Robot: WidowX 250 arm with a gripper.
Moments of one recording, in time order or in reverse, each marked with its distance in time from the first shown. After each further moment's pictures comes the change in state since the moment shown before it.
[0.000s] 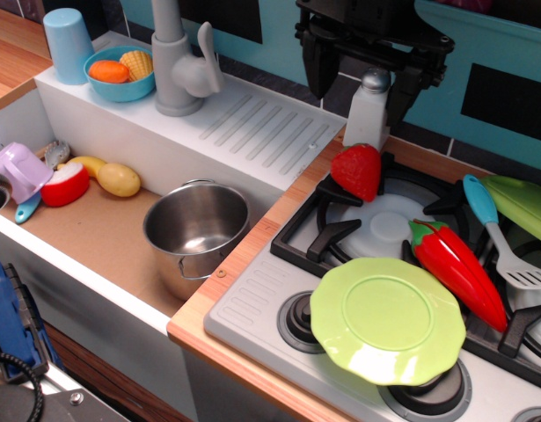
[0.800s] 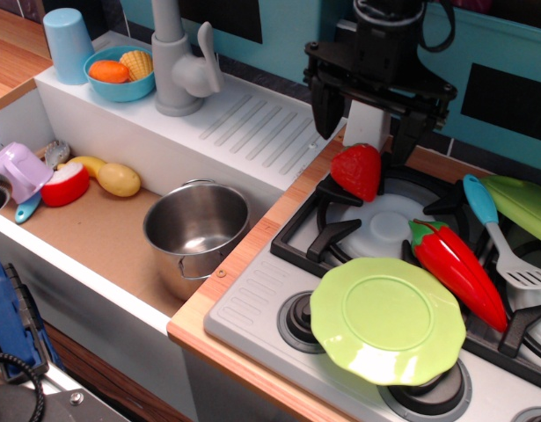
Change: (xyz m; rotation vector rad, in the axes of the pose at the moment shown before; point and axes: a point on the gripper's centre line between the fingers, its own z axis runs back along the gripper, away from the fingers) arm -0.007 -0.010 -0.033 -0.007 0.018 0.023
